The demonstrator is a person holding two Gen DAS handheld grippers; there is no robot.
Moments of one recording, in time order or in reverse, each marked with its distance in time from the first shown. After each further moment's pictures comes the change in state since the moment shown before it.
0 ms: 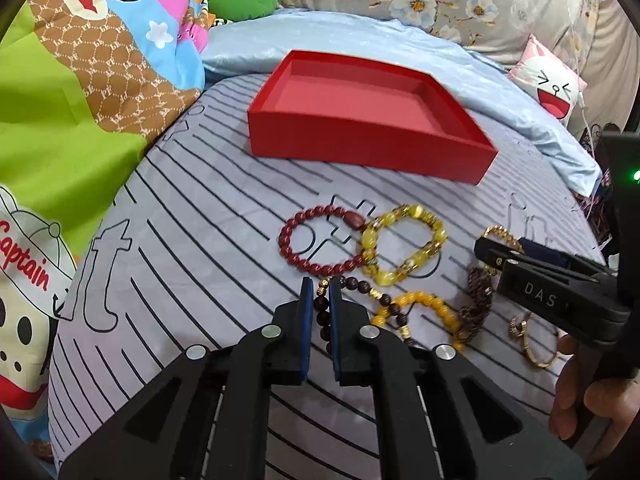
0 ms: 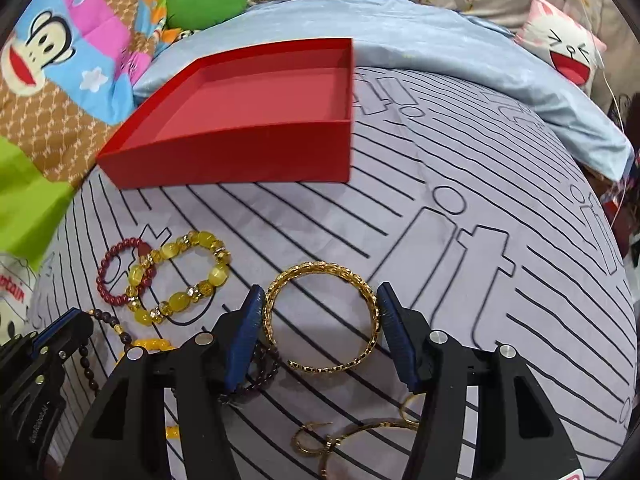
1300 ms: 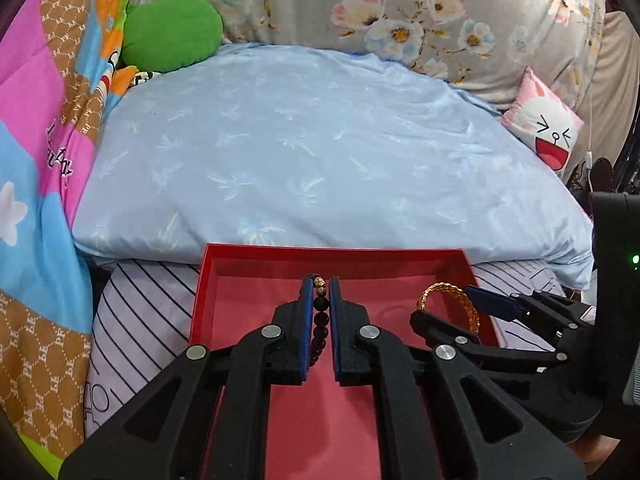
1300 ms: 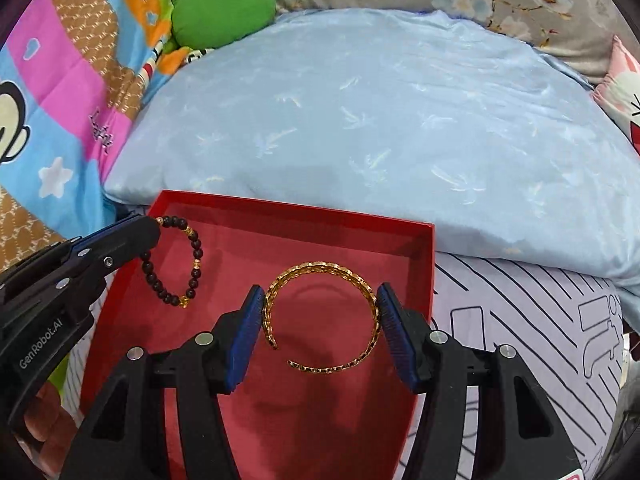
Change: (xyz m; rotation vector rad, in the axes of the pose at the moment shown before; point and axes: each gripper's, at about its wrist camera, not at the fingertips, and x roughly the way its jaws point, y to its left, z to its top) left arm 0.147 -0.020 0.271 0.062 -0.043 -0.124; right arm 0.118 0.030 0.250 -0.128 0.063 0.094
